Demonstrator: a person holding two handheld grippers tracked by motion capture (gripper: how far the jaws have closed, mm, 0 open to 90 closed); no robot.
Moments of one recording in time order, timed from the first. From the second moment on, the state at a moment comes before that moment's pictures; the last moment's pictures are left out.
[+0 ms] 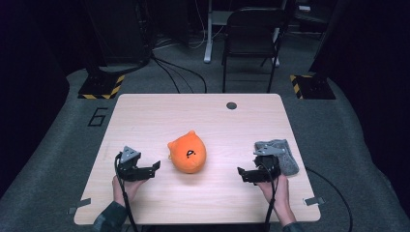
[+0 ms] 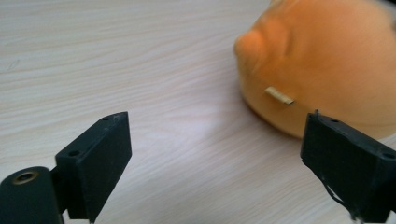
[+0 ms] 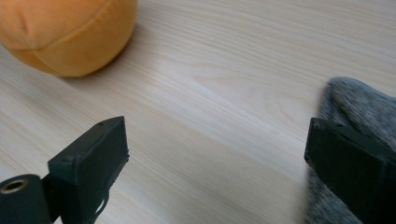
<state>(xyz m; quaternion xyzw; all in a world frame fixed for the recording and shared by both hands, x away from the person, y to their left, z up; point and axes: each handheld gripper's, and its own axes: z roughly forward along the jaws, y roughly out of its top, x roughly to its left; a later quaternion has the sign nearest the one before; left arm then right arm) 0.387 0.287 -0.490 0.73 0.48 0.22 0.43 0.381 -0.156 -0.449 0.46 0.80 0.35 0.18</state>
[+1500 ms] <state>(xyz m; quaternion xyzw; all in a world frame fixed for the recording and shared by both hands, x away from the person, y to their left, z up) 0.414 0.290 -0.530 0.77 0.50 0.21 0.34 0.439 0.018 -0.452 0.39 0.84 0.36 0.13</state>
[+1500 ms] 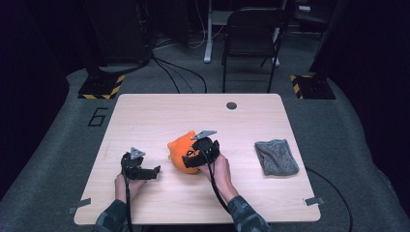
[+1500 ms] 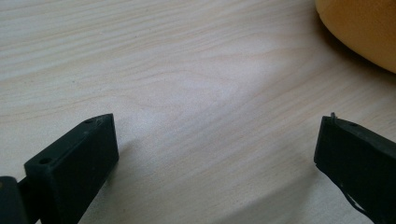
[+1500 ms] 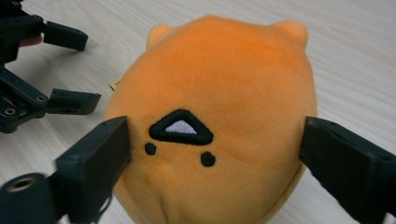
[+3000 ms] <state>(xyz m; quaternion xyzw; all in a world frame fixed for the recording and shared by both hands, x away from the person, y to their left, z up) 0.413 0.286 -0.531 0.78 0.49 0.21 0.33 0.426 -0.053 -0.413 0.32 0.84 0.42 0.15</state>
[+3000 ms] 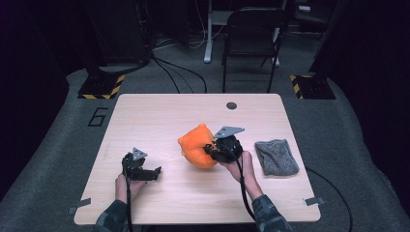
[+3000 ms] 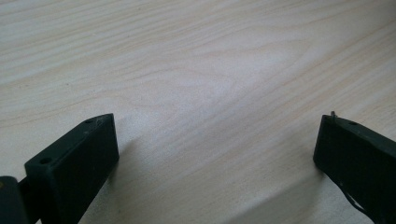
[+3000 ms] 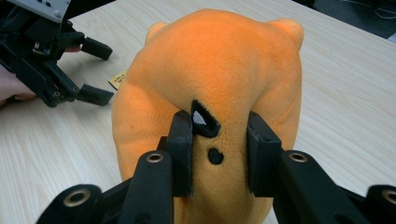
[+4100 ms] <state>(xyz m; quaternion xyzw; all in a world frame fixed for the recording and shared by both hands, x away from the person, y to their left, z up) 0.413 0.286 -0.532 0.78 0.49 0.21 0.33 0.458 -0.093 -0.451 0.23 0.89 0.38 0.12</state>
